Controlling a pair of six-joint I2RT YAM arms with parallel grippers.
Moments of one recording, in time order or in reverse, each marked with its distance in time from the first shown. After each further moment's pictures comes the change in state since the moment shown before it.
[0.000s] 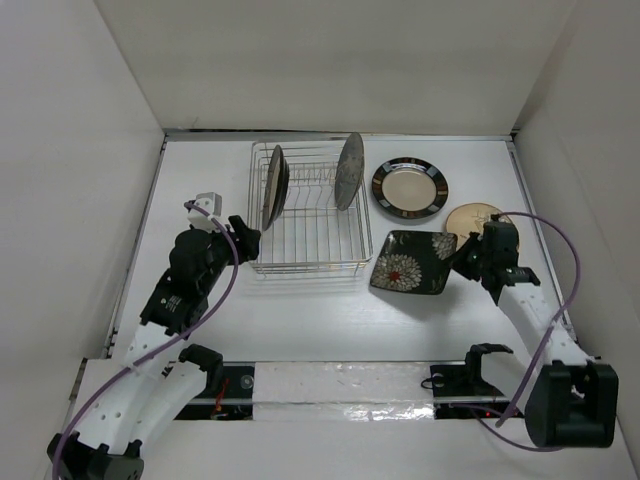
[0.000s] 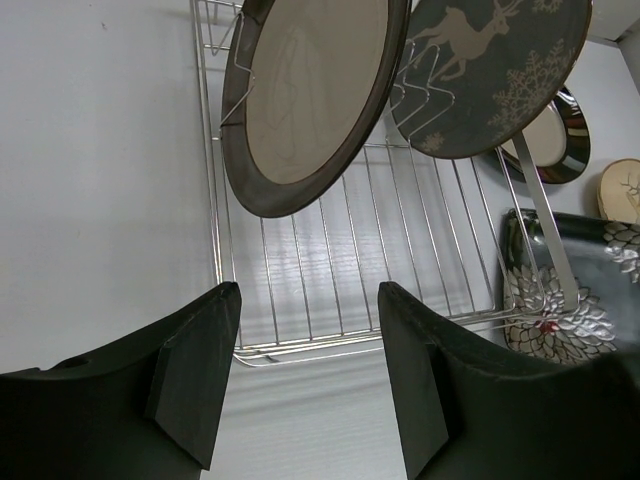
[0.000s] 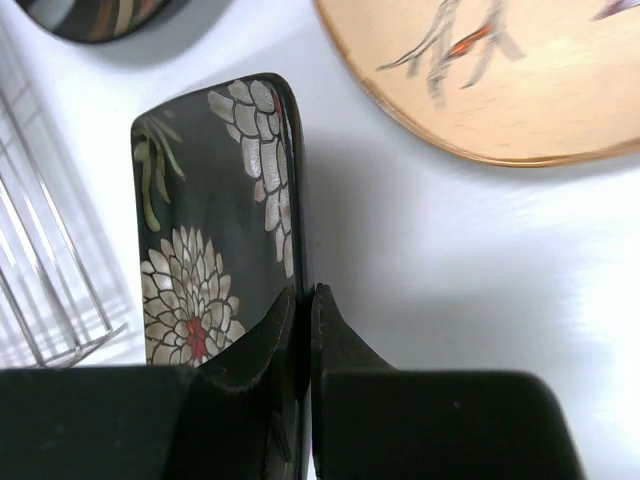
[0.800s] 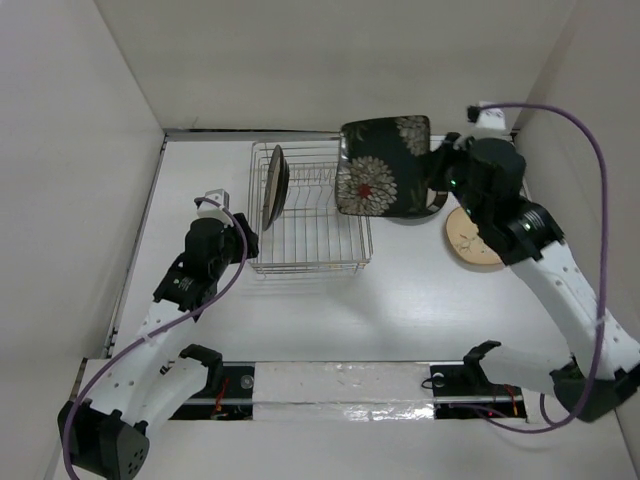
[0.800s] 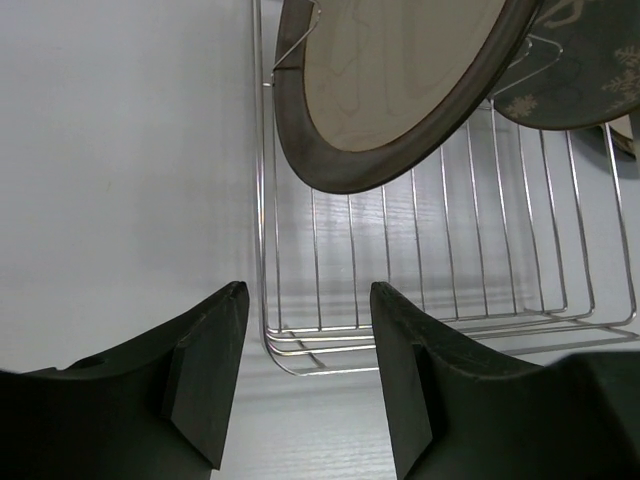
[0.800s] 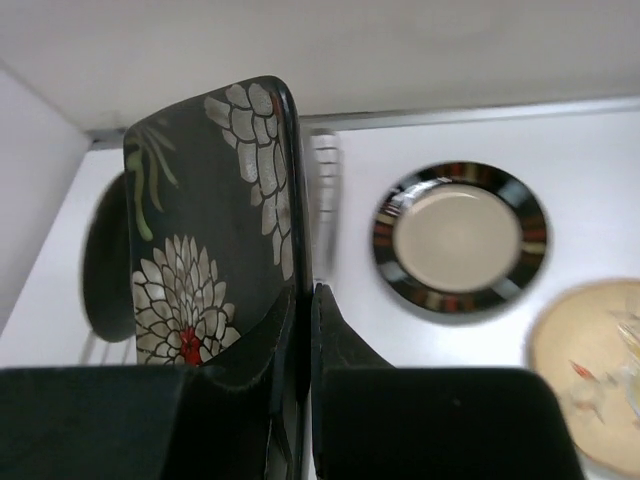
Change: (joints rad) left arm 0.035 0.156 0.000 -0.011 -0.032 0.000; right arm 0.526 0.050 0.840 -0.202 0.463 -0.246
